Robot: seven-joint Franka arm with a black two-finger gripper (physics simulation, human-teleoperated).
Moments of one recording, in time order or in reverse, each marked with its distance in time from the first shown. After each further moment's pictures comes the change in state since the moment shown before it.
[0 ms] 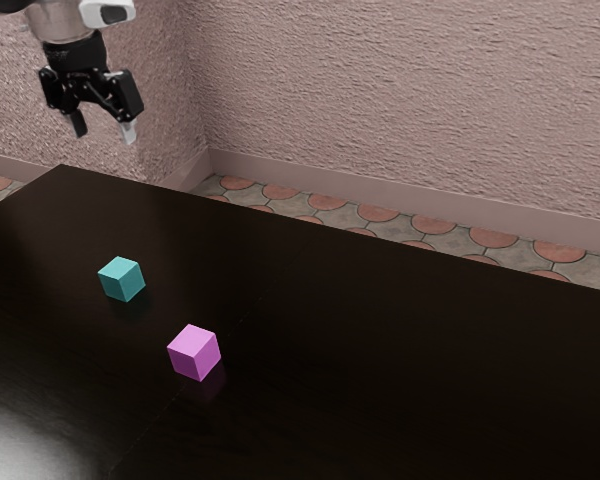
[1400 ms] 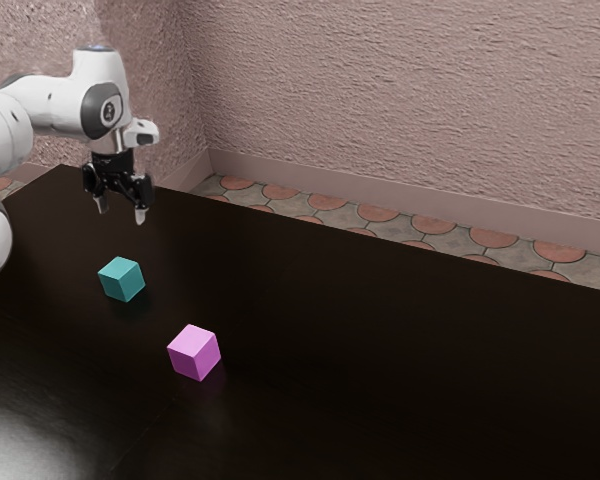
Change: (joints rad) arm 0.226 0.656 0.046 0.228 0.025 0.316 0.228
